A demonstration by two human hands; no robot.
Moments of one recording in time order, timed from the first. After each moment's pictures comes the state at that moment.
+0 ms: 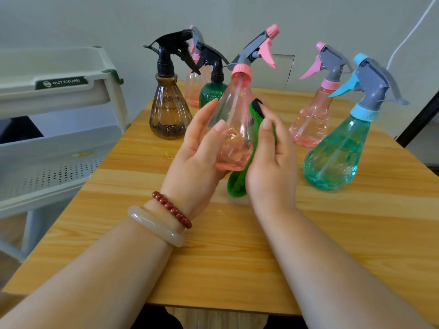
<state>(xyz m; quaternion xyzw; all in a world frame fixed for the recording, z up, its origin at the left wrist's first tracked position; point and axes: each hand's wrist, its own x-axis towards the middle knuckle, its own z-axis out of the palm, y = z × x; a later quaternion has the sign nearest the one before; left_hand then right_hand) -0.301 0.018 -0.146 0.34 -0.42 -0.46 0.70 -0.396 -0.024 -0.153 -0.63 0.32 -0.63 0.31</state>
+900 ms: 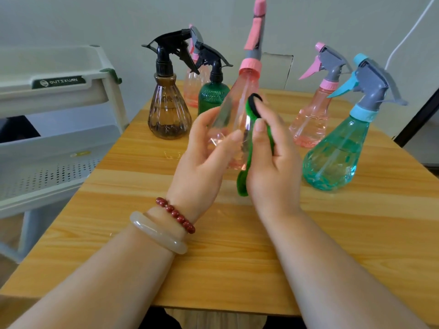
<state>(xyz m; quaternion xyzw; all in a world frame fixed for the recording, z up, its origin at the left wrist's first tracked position) -0.301 0.018 -0.151 0.44 -0.50 -0.33 0.66 -0.404 -0.025 -0.150 -0.69 0.26 -0.63 0.23</state>
